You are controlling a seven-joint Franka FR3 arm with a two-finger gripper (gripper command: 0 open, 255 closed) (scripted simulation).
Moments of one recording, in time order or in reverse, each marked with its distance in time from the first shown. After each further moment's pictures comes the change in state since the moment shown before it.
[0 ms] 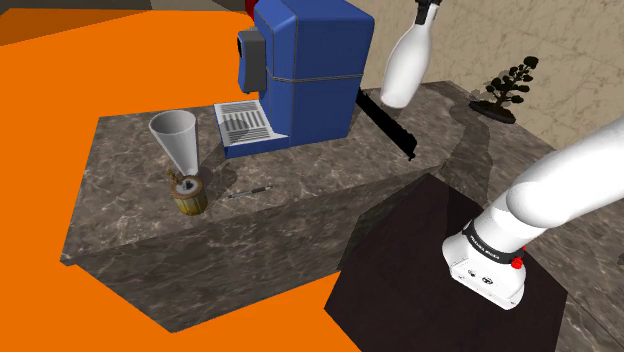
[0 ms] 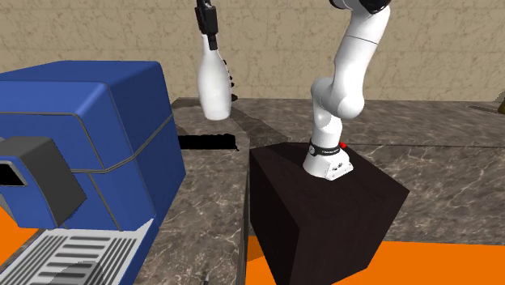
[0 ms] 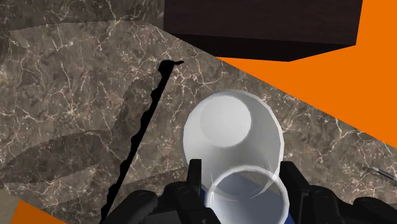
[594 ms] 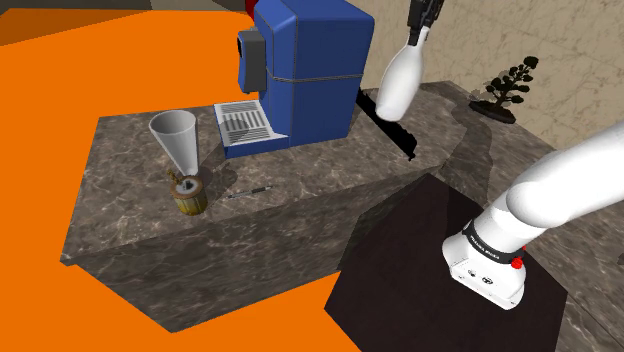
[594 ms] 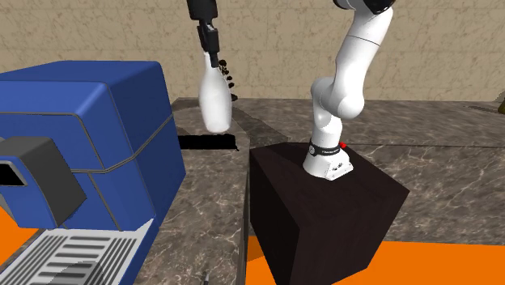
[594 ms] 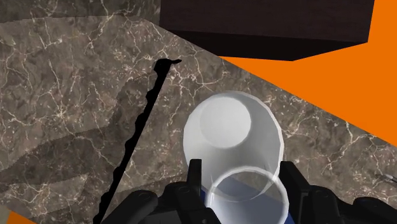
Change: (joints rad) arm 0.000 -0.041 -0.003 -0.165 0.001 0.124 0.002
